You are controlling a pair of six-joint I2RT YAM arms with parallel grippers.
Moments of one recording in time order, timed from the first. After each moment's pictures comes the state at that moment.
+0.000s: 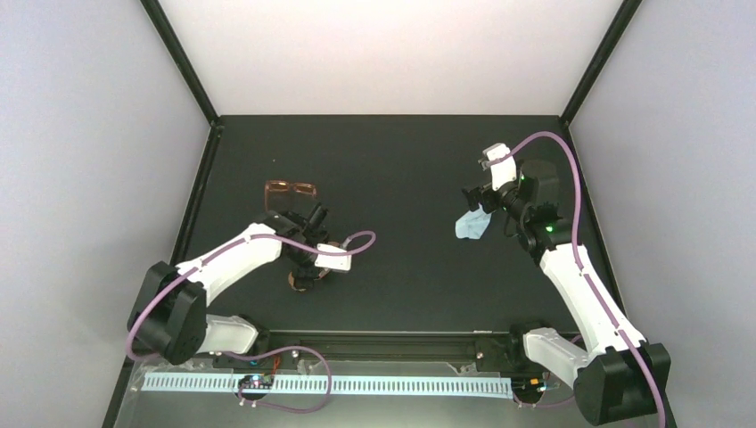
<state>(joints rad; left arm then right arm) -0.52 1.32 0.82 -0.85 0.18 1.05 0.20 1.03 0.83 -0.20 -0.19 -0.25</state>
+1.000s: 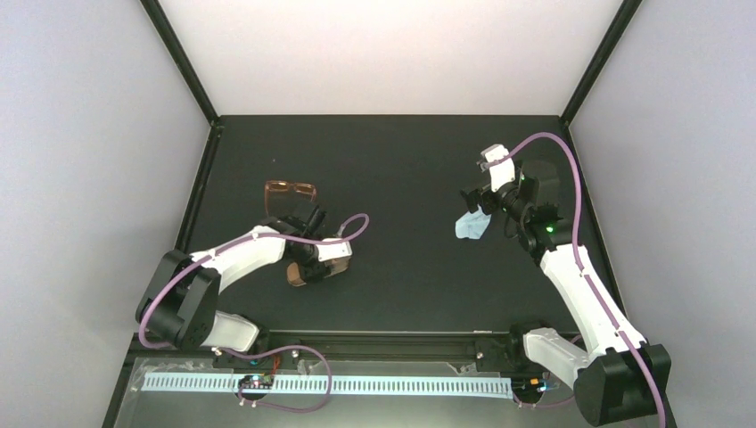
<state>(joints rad) -0.47 1.40 0.70 -0.62 0.14 0.75 0.20 1.02 0.83 -0.21 -0.23 -0.27</state>
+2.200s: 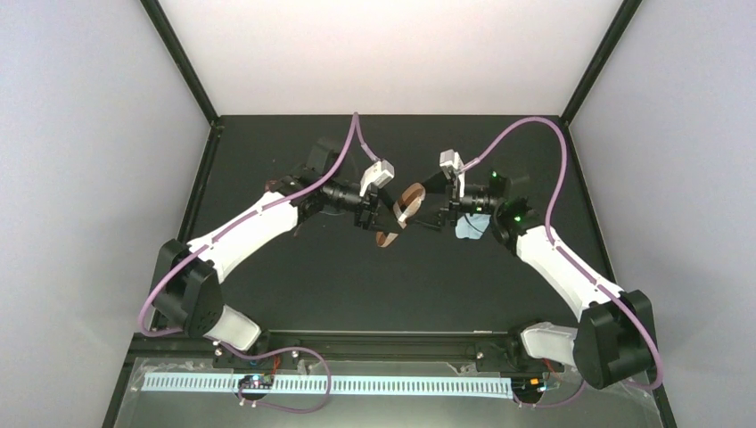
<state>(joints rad) -0.57 1.50 1.17 -0.28 1.01 0.10 0.35 1.23 0.82 0.24 -1.08 0.13</state>
